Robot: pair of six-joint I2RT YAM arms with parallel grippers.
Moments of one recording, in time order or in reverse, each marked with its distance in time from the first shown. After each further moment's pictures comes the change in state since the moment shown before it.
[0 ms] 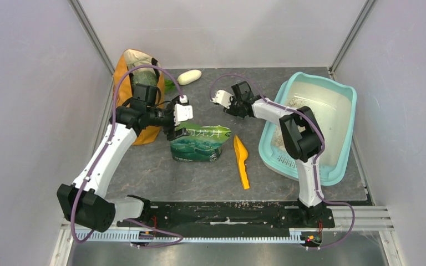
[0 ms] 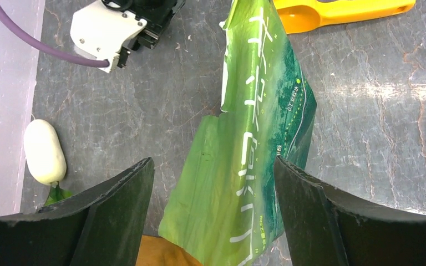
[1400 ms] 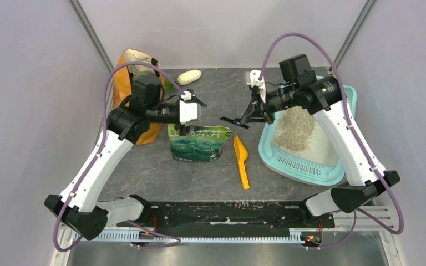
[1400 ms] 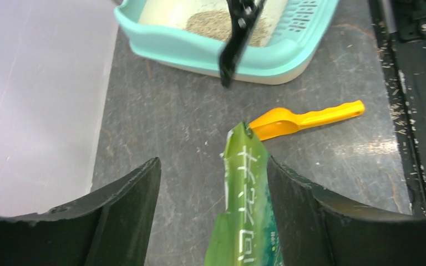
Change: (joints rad) left arm -0.184 -0.067 0.180 0.109 0.084 -0.188; right arm -0.063 -0.688 0.299 -0.873 -0.943 0.065
